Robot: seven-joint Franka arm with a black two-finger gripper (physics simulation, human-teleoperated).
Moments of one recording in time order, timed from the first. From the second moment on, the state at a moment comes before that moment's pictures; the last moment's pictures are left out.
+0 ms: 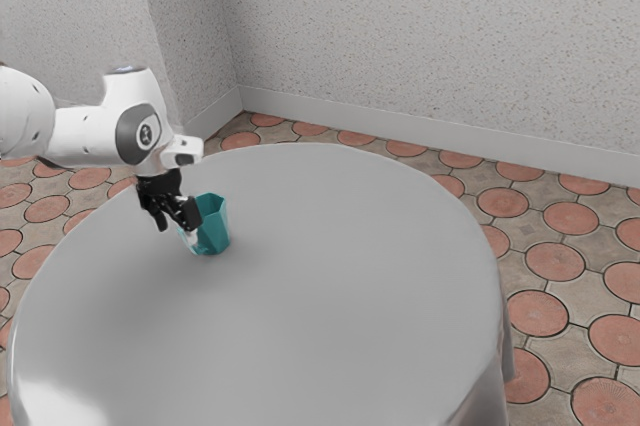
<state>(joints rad) -0.06 0.30 0.30 -1.95 -0.17 2.15 0.50</state>
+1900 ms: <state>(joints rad) -0.05 0.37 0.30 -1.92 -0.32 2.26 0.81</state>
